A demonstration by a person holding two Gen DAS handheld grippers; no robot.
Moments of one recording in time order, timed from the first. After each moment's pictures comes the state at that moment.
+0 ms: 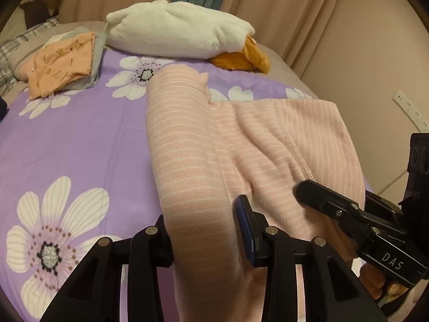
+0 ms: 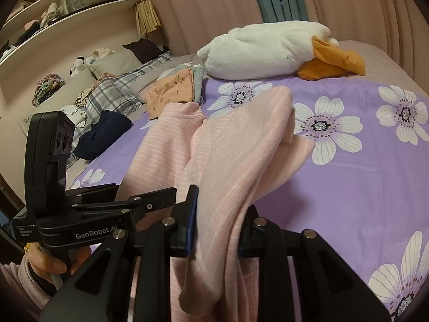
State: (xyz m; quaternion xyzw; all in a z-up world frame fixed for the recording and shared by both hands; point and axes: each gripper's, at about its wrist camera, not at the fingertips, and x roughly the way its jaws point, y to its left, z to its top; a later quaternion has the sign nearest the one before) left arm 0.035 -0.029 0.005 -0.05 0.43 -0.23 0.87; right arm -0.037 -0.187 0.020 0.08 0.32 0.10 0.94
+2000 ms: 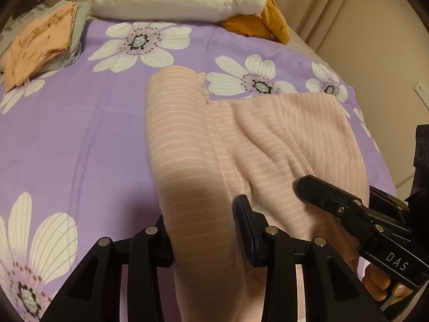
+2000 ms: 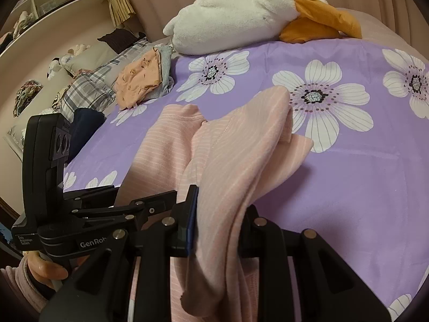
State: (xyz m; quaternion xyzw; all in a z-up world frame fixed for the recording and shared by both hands) left arm 0.110 -0.057 -0.058 -0.02 0.50 -0.22 0.84; right arm 0.042 -0.224 -0.042 0.11 0.38 0.08 0.92
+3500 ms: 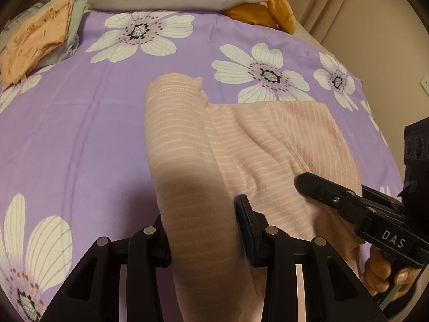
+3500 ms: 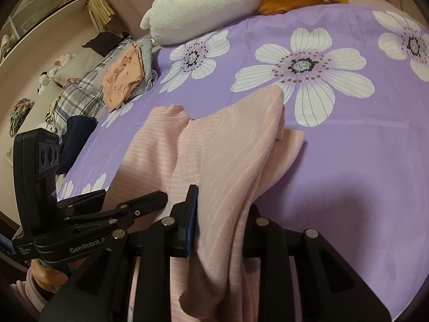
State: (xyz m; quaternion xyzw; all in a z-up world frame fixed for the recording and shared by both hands) left arm 0.118 -0.060 -0.075 -0.01 0.51 -0.22 0.83; right arm 0.060 -0.249 -0.073 0.18 0.41 0.07 0.89
